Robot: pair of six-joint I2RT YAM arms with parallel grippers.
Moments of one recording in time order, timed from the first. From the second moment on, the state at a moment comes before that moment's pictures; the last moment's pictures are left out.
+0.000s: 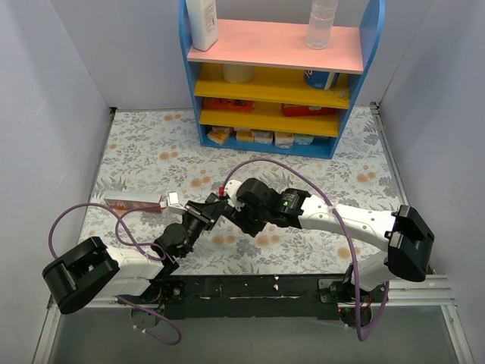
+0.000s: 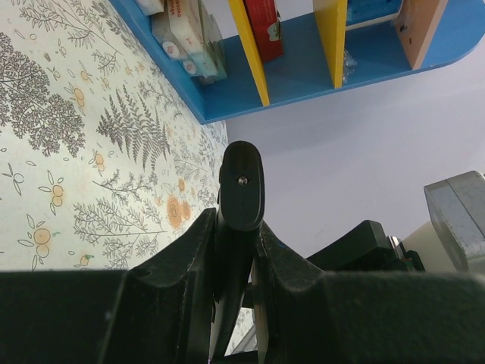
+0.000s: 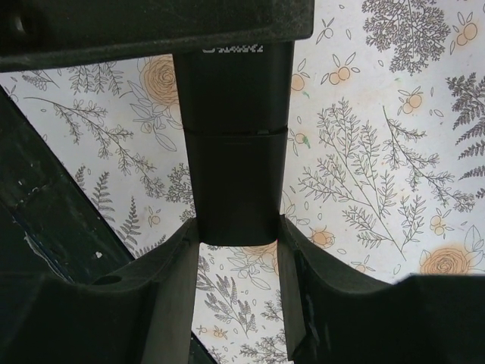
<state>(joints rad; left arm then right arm) -0.88 1.15 0.03 1.16 -0.38 -1.30 1.12 1.47 1.12 -0.57 0.03 0.06</state>
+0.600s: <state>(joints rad) -0.94 1.27 0.03 1.23 -0.42 -1.26 1.11 1.45 1.02 -0.46 -0.01 0.02</state>
